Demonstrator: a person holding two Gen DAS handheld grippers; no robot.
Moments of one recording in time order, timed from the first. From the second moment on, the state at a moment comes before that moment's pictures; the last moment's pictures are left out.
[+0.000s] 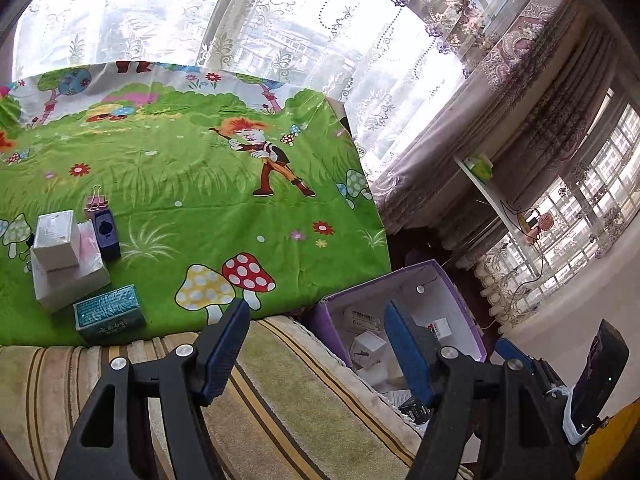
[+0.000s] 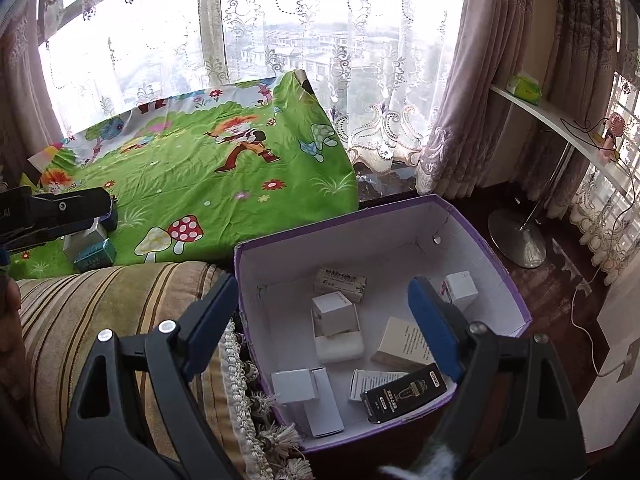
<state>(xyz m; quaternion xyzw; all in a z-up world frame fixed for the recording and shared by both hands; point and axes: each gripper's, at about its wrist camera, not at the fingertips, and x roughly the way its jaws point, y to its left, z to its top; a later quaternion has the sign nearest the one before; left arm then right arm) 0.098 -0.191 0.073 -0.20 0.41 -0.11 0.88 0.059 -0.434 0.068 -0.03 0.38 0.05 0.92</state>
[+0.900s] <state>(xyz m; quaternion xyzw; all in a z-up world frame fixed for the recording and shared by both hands) 0.111 -0.017 0.077 -0.23 0.40 0.06 0.88 0.093 -0.272 0.100 -0.12 0.36 0.20 0.91</state>
